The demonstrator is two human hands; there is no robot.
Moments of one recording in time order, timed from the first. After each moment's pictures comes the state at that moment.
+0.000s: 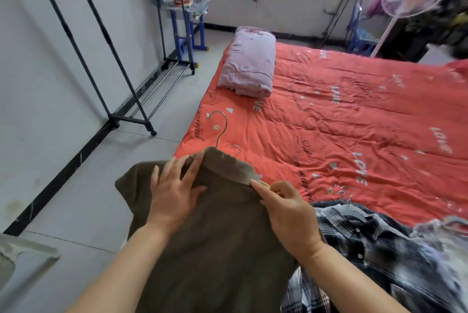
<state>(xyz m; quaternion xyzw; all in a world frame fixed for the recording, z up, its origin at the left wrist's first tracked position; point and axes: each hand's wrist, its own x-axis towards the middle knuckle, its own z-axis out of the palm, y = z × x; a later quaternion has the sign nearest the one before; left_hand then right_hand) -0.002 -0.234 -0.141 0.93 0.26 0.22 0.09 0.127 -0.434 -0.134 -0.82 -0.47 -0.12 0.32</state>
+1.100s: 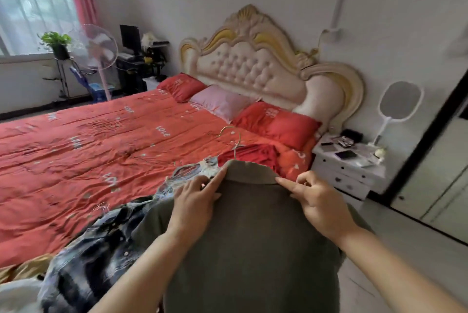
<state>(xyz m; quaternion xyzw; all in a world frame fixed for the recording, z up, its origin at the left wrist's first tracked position) 0.000 -0.867 -0.010 0.88 -0.30 0.25 0.27 -0.091 -1.123 0.010 -0.93 -0.08 -0.33 0.14</state>
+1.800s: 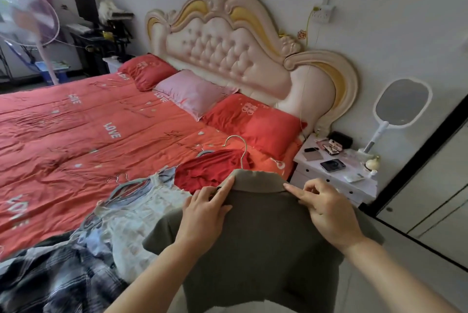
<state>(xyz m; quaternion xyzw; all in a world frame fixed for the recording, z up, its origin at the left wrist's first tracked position) 0.189 -1.126 -0.063 0.89 -0.30 0.16 0.29 0.095 -1.380 -0.028 -0.94 -0.05 -0.30 0.11</state>
